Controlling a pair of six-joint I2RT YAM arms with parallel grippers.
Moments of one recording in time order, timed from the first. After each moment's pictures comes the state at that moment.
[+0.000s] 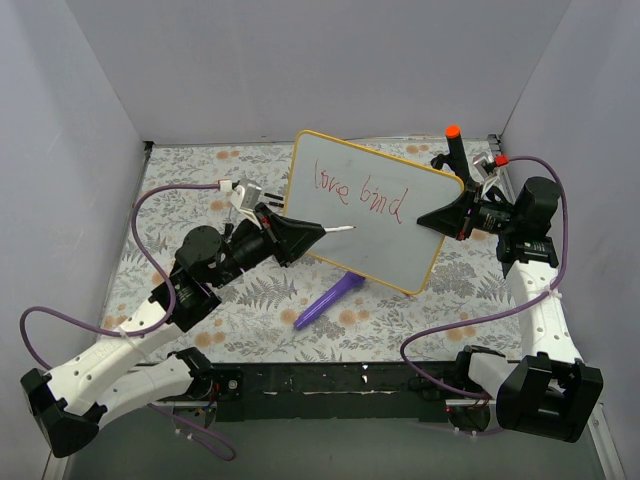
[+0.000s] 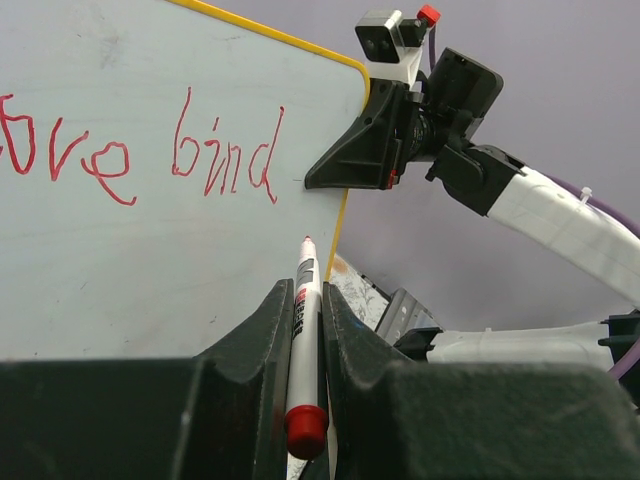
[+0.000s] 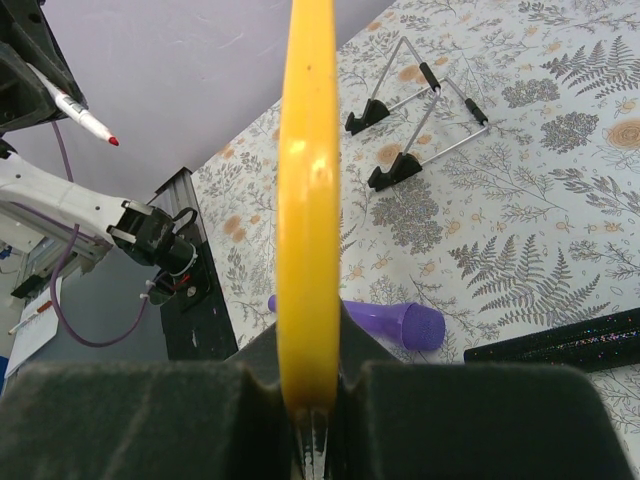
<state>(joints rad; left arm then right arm) -0.81 0.85 0.85 0.15 0.17 -0.59 -0.16 1.06 0.85 0.04 -1.36 0.36</state>
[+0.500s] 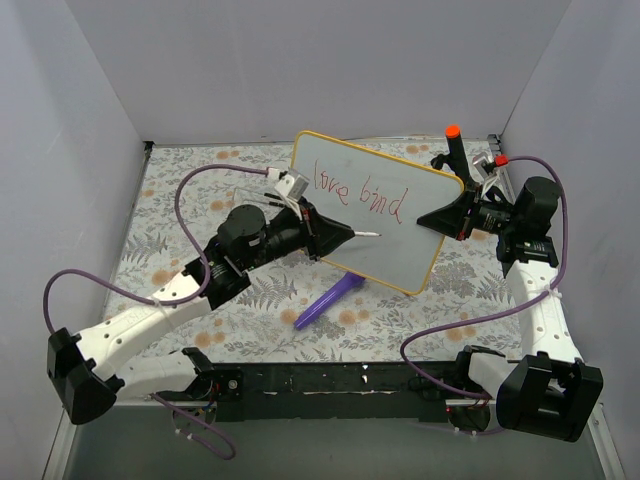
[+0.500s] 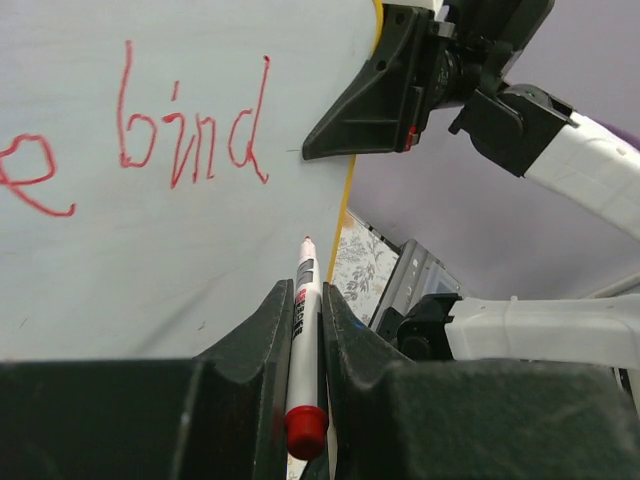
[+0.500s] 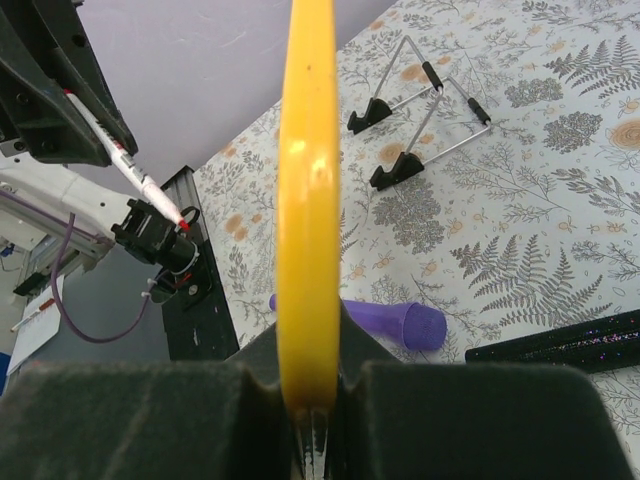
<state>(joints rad) -0.85 1.06 0.95 0.13 0.22 -0.54 -0.16 1.06 0.85 0.04 -1.37 0.36</state>
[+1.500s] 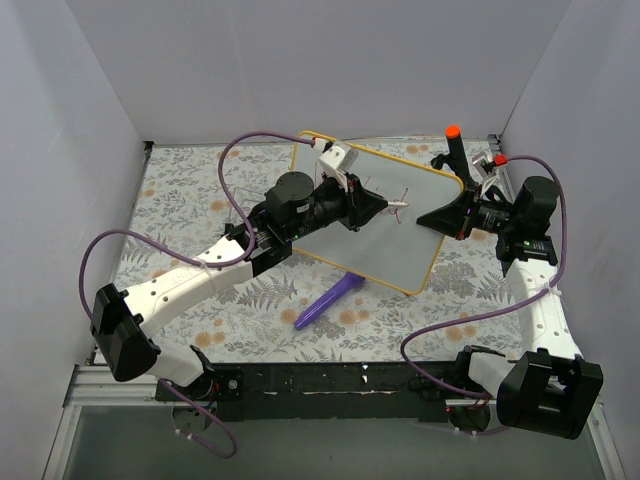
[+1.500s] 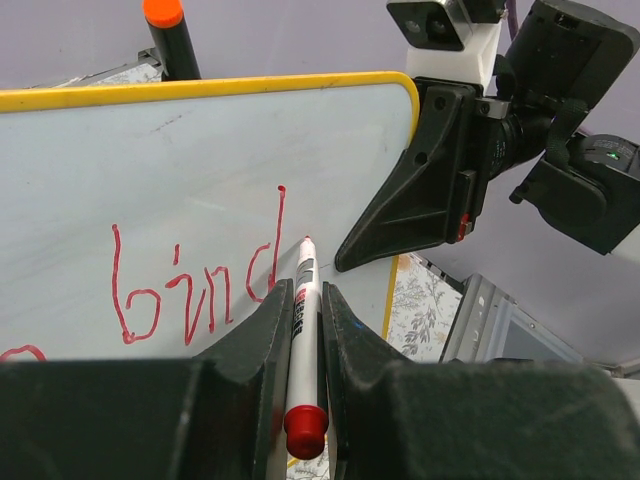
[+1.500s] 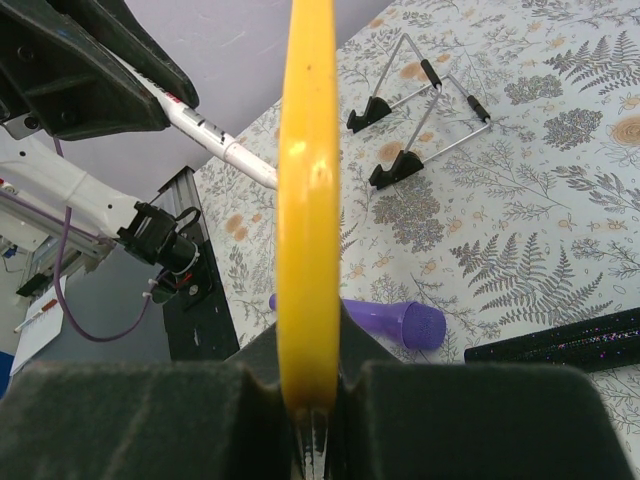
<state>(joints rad) -0.91 1.41 1.30 0.11 0.13 -0.37 -0.16 1.08 0.85 0.05 -1.37 0.36</state>
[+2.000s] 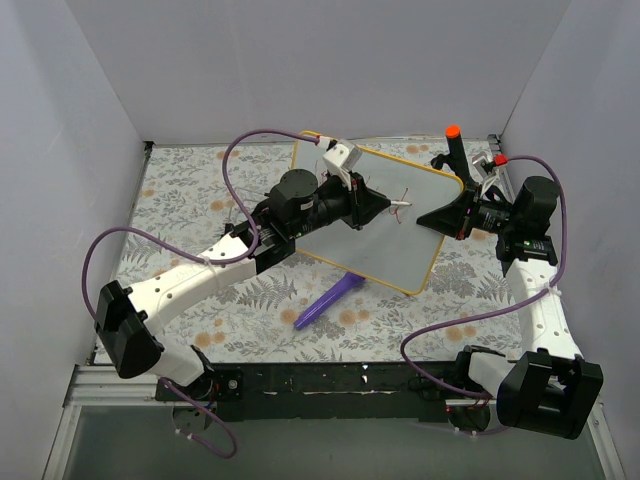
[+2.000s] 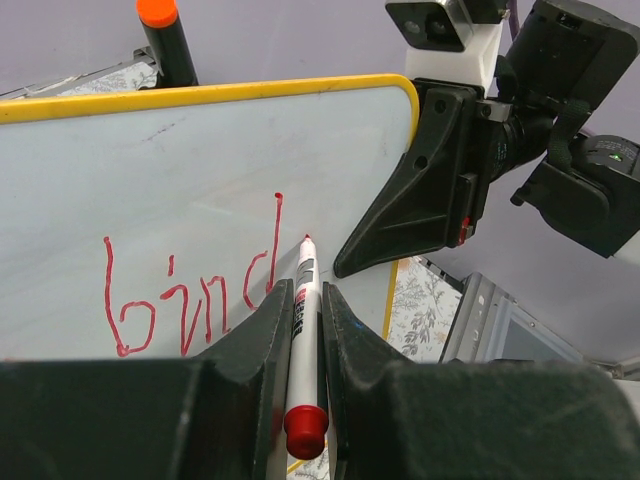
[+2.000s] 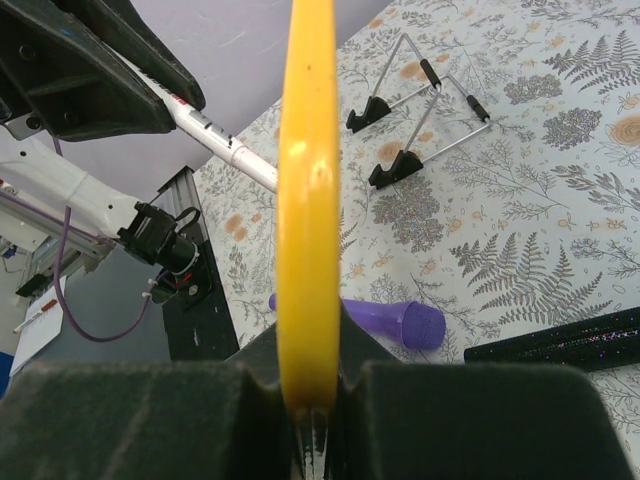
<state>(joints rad) -0.91 1.44 1.33 0.10 0.13 -0.37 -0.16 1.08 0.85 0.05 -1.37 0.36</state>
